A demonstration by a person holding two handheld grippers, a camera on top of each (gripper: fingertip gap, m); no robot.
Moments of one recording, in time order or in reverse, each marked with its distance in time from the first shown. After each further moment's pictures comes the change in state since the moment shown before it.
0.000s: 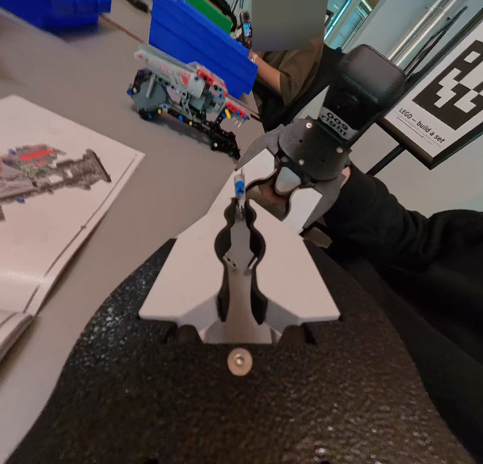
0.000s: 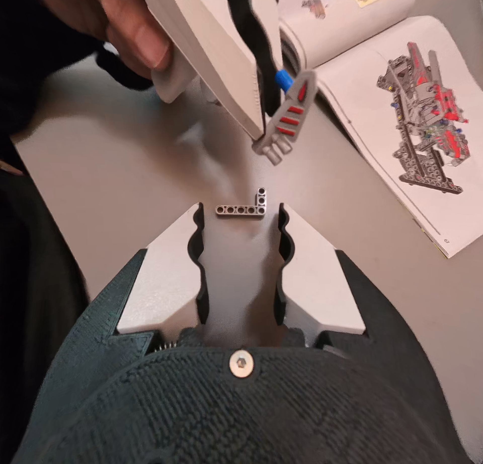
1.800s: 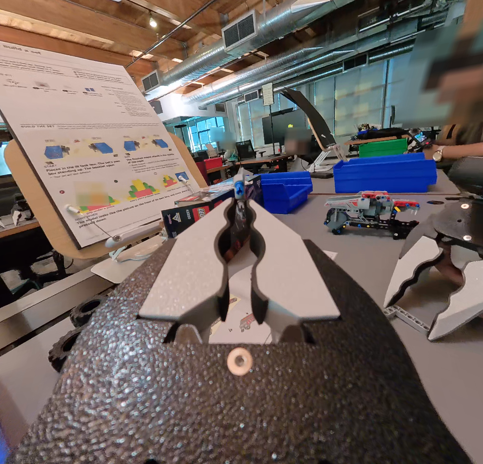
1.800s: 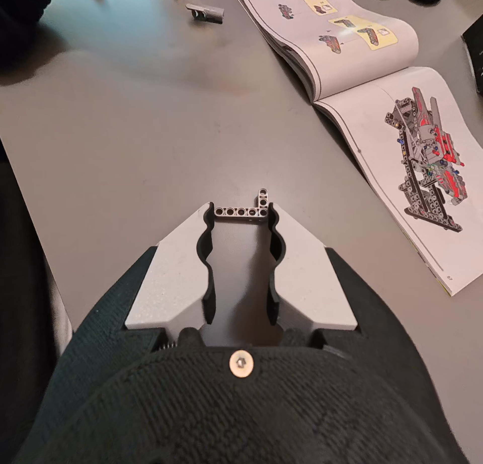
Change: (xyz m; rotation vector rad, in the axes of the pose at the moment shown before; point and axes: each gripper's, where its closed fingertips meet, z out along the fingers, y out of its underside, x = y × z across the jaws) left arm -0.030 -0.102 -0.165 0.532 -0.693 0.658; right arm -0.007 -0.005 0.015 0.077 0.017 -0.129
